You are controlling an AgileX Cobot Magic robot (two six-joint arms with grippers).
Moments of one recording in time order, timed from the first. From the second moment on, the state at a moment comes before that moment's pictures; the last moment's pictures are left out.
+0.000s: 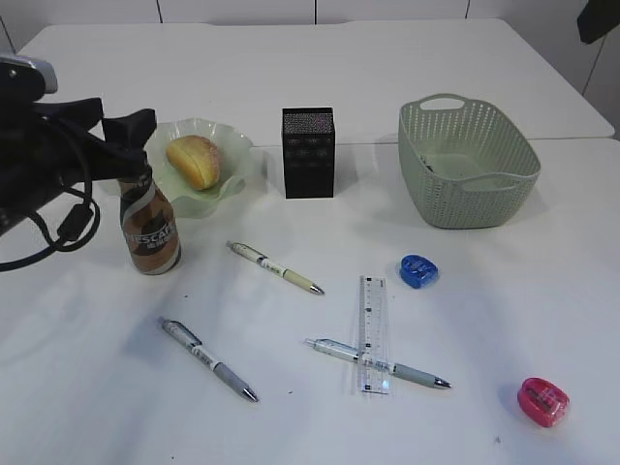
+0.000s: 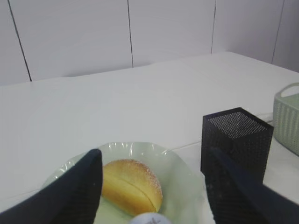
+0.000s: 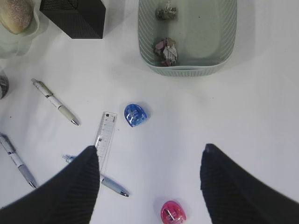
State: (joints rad) left arm -0.25 1.72 -0.69 0.06 -0.92 -0.03; right arm 0.02 1.46 -1.61 0.19 1.26 -0.01
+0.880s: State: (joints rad) left arm -0.25 1.13 -0.68 -0.01 0.00 -0.03; right arm 0.02 1.45 -1.61 0.19 1.26 -0.01
